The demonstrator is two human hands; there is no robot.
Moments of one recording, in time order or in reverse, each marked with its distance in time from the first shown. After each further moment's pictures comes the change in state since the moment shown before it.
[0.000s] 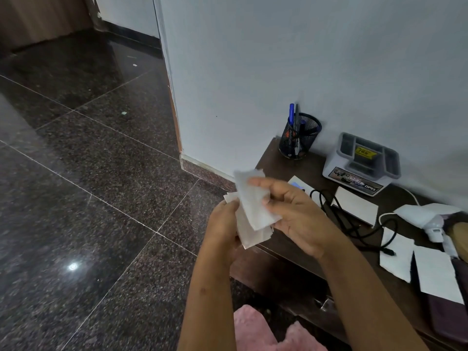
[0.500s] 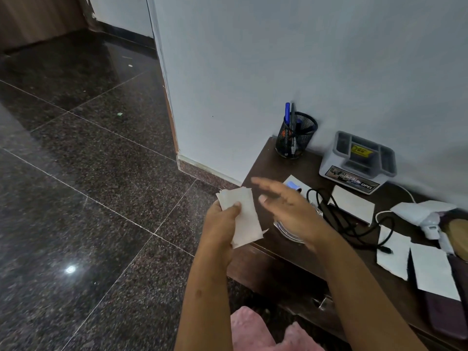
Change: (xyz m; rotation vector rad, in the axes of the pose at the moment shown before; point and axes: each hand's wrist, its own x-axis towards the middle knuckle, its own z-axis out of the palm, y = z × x) left_hand 0.004 -0.003 -0.001 0.028 0.041 0.021; right_hand 0.009 0.006 -0.015 -0.531 0.129 -0.050
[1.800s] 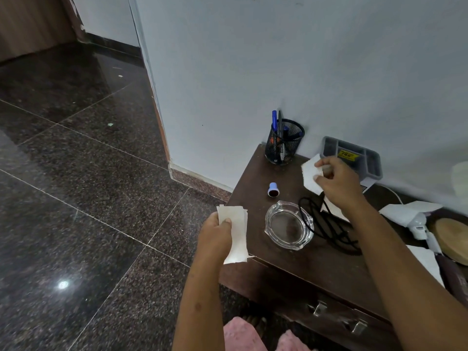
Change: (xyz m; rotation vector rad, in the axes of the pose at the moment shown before) left_hand -0.010 0.001 0.007 0.447 0.051 0.045; right_hand 0.037 0.038 -0.107 -0.351 0.583 0.075
